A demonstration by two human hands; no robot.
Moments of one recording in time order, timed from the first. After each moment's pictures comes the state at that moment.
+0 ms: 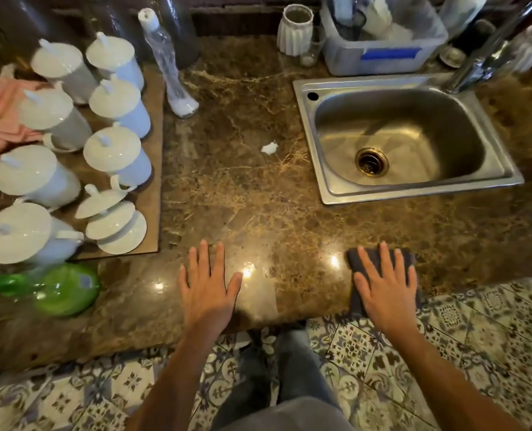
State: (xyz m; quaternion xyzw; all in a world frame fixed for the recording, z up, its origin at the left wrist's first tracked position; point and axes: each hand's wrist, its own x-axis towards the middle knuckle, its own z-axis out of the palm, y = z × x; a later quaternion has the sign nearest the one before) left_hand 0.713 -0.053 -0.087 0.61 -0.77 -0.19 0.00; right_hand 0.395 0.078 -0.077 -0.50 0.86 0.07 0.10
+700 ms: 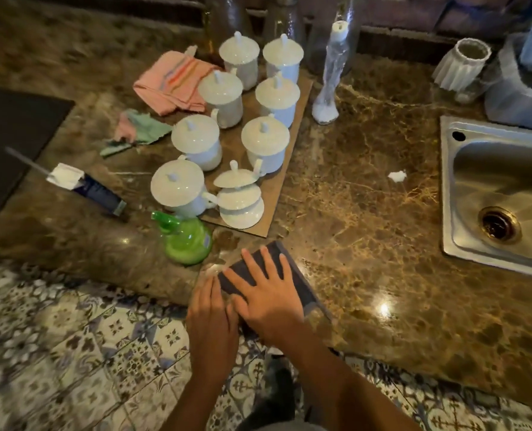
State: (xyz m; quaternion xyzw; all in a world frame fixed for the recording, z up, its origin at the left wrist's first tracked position) left_hand 0.843 0.004 -0.087 0.77 -0.60 -0.14 0.14; right_hand 0.714 -0.054 -0.093 -0.84 0.51 0.01 0.15
